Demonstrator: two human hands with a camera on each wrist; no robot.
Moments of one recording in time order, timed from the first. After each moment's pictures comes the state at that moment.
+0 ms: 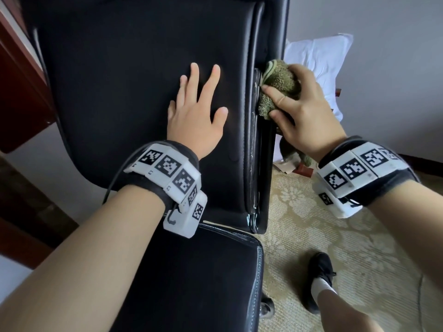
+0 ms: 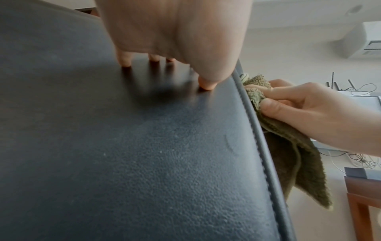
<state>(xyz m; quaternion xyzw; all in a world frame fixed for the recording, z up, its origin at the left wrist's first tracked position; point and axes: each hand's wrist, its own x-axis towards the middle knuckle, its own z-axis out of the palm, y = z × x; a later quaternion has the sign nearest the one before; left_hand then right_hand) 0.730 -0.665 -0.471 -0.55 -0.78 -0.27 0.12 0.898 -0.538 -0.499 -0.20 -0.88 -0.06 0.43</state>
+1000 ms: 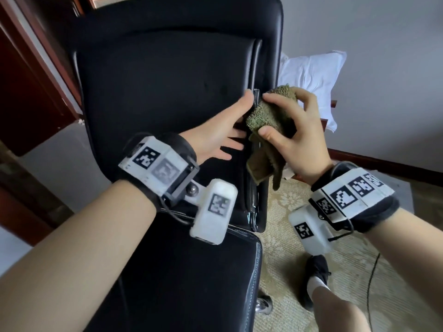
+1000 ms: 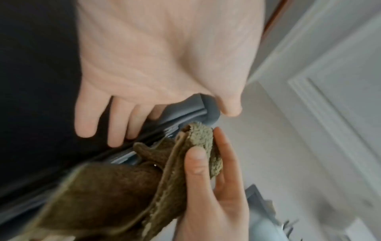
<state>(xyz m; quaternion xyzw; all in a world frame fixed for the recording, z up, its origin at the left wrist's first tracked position) 0.783 -0.715 -0.410 -0.47 -0.70 -0.38 -0.40 0.916 -0.628 -0.470 -0.19 -0.80 0.23 0.52</state>
